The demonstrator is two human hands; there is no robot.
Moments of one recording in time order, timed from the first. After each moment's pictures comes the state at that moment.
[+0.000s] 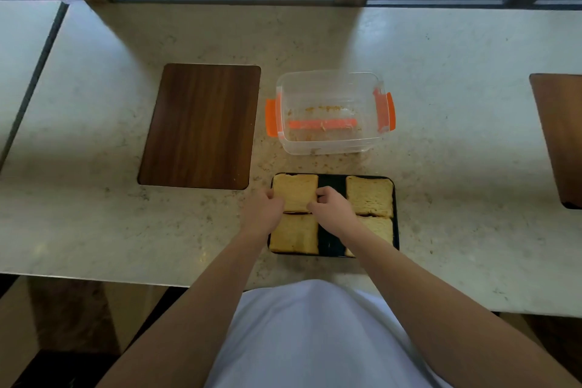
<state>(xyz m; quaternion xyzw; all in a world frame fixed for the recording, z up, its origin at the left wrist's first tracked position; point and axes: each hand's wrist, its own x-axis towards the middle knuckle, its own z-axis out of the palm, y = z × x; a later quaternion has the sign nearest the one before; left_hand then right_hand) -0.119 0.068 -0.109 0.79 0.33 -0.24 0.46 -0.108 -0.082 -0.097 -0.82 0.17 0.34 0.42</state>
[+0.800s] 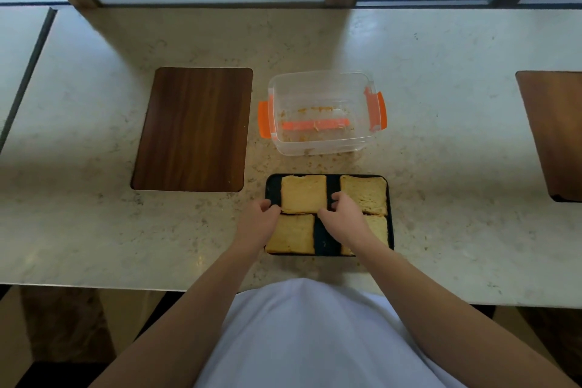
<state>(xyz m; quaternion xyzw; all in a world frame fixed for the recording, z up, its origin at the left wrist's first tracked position) -0.141 0.072 -0.106 0.77 0.30 -0.27 0.49 -0.126 -0.109 -0.103 -0.85 0.18 0.29 0.41</state>
